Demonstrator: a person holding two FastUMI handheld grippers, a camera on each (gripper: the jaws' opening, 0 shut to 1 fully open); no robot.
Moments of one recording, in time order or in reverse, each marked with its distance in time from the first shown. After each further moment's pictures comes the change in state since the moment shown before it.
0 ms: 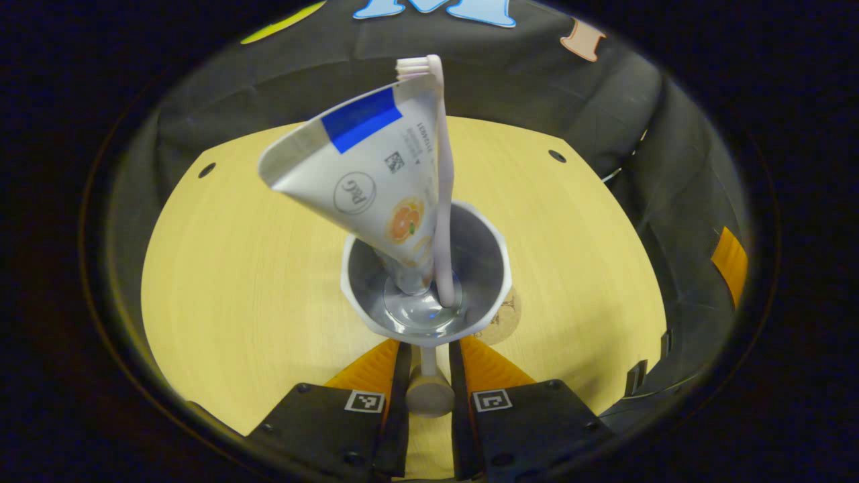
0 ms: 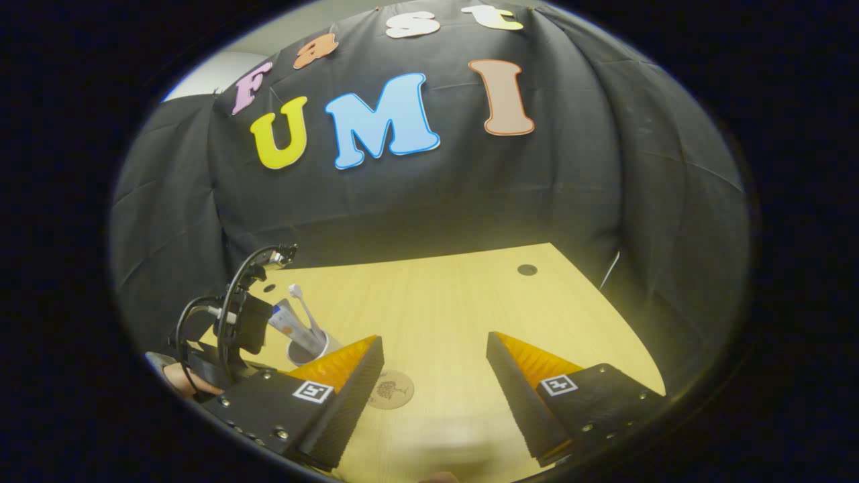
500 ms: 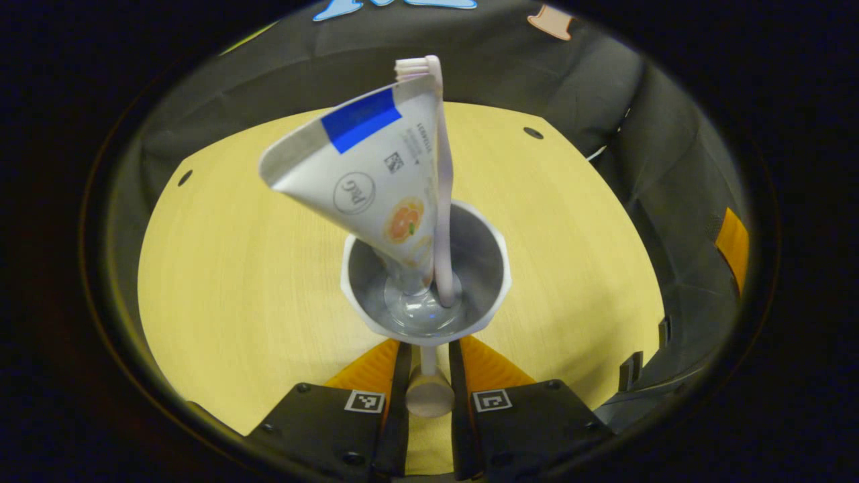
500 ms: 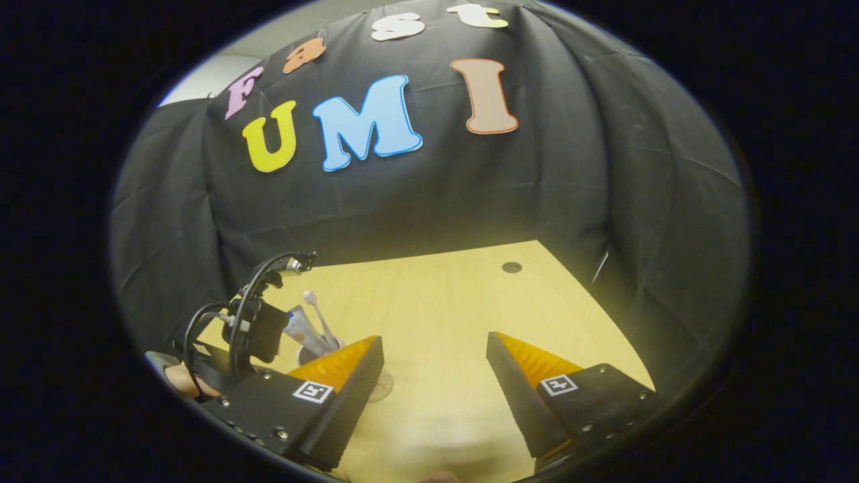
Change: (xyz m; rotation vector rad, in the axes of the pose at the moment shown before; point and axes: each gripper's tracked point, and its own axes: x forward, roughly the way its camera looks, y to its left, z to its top) left arm 0.020 -0.050 -0.018 0.054 0.059 -0.004; right arm -0.010 -0.039 -0.004 0.014 0.006 -0.009
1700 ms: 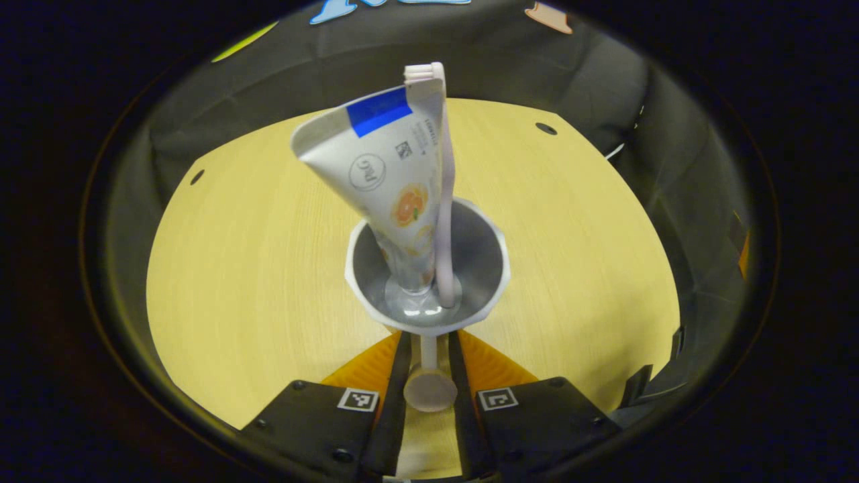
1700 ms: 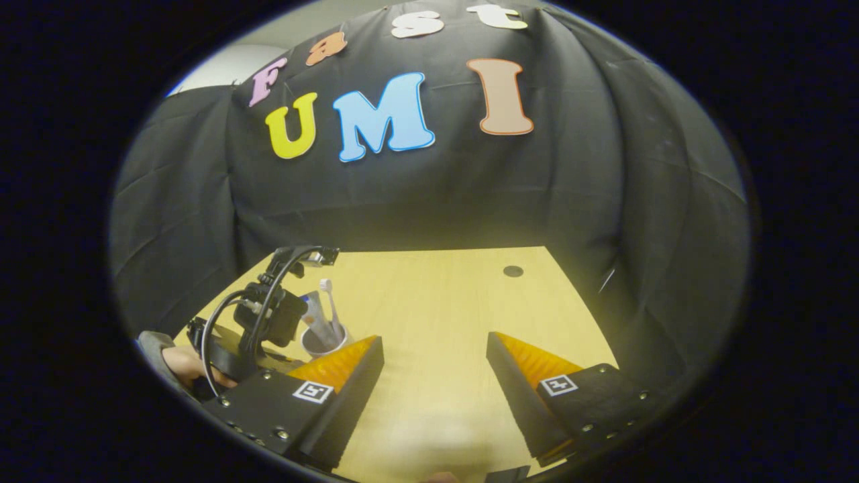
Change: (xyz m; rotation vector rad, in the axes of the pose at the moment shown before) left arm 0.013 -0.012 -0.002 -0.023 -0.030 0.088; right arm -0.011 -0.027 0.000 -0.106 0.011 0.076
